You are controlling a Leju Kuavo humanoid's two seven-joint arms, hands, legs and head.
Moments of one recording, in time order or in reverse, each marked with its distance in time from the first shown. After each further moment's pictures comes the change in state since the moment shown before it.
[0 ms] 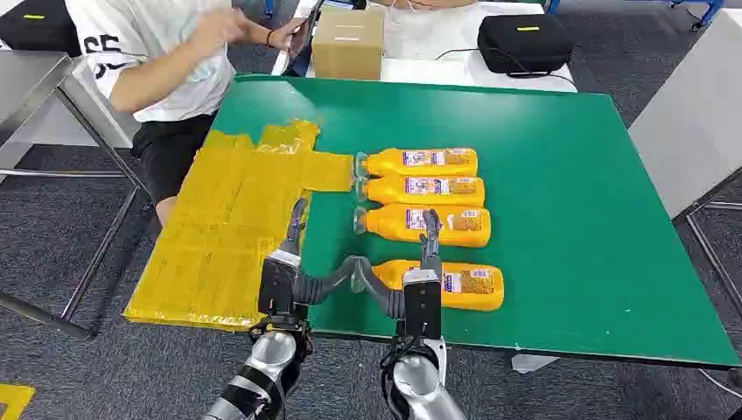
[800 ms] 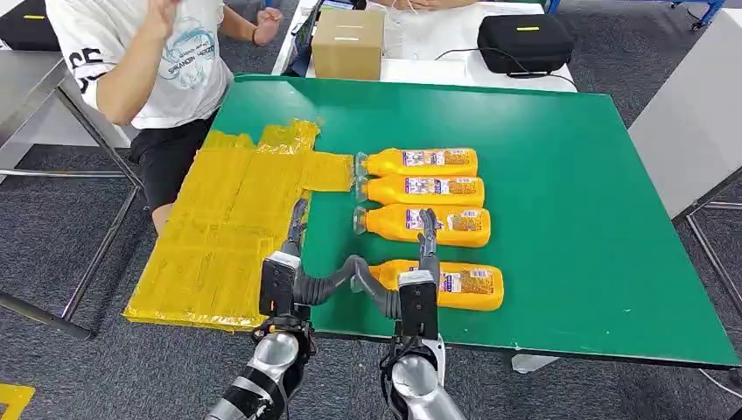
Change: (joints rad) left arm 0.000 0.001 -0.023 0.000 0.046 0.026 -0.021; right arm 0.000 -0.001 0.007 0.007 0.033 -0.018 0.011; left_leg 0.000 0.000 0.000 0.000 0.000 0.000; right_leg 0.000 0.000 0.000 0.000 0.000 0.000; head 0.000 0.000
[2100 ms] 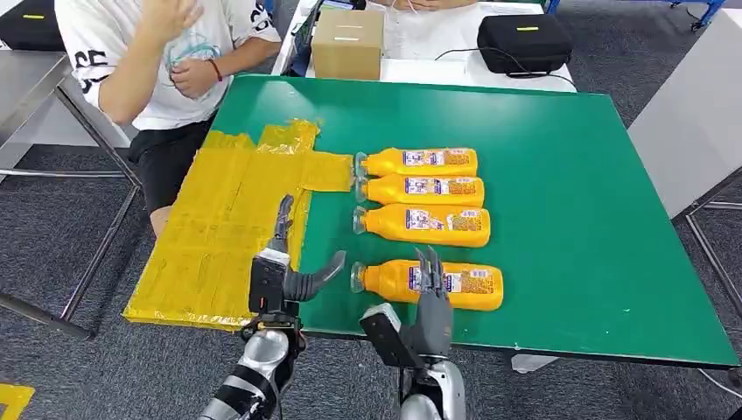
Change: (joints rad) left arm 0.011 0.000 0.074 -0.034 -0.075 -0.003 0.018; right arm 0.123 -0.029 -0.162 0.079 0.714 -0.047 0.297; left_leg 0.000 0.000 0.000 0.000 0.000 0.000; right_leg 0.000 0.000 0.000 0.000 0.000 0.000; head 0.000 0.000
